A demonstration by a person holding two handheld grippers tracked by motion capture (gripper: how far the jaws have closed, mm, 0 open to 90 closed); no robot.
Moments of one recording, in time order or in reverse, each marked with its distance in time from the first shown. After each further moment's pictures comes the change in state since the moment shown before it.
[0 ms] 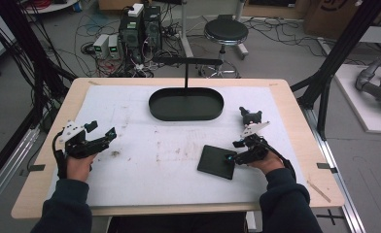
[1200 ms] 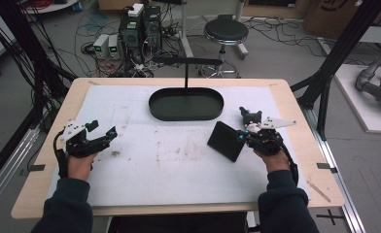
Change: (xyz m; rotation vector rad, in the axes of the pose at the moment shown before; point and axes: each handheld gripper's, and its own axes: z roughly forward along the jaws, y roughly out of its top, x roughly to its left) left arm 0.001 0.000 0.003 0.000 0.003 -0.001; right arm 0.012 0.008 -0.053 -0.339 -0.163 0.092
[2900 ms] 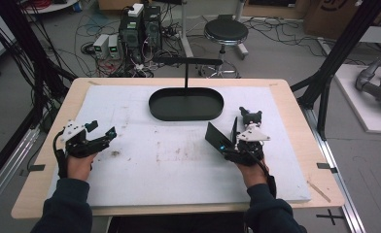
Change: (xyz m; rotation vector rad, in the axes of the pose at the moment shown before) left arm 0.001 -0.001 0.000 0.008 0.009 0.004; right arm 0.053 -0.017 0.039 0.038 -0.293 0.012
